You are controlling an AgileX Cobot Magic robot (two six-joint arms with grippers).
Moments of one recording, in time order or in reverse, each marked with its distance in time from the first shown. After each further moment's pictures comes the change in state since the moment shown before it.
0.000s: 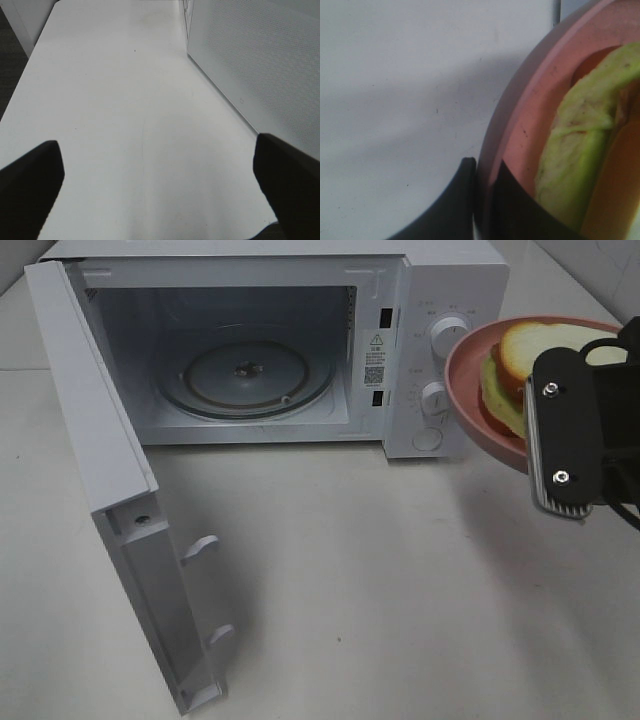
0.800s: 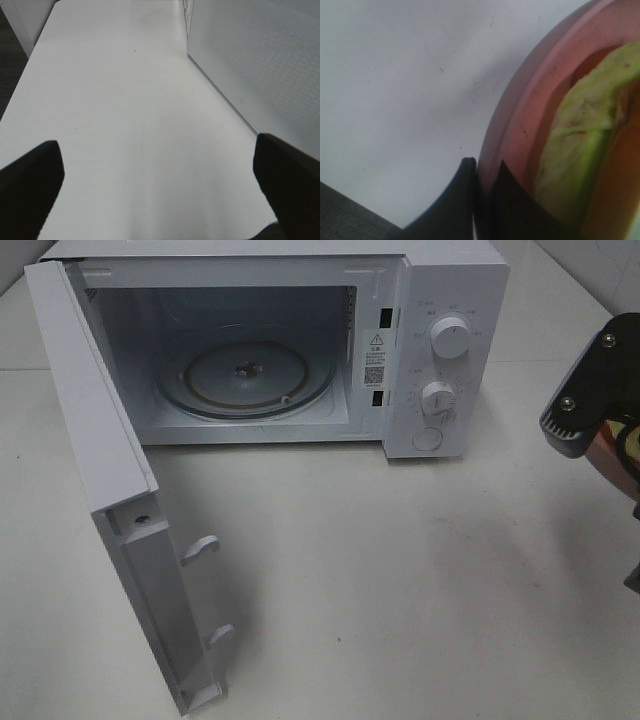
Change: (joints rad) left arm 0.000 0.000 0.000 0.000 0.000 0.000; right arm 0.000 0.007 0.000 -0.056 0.173 0.635
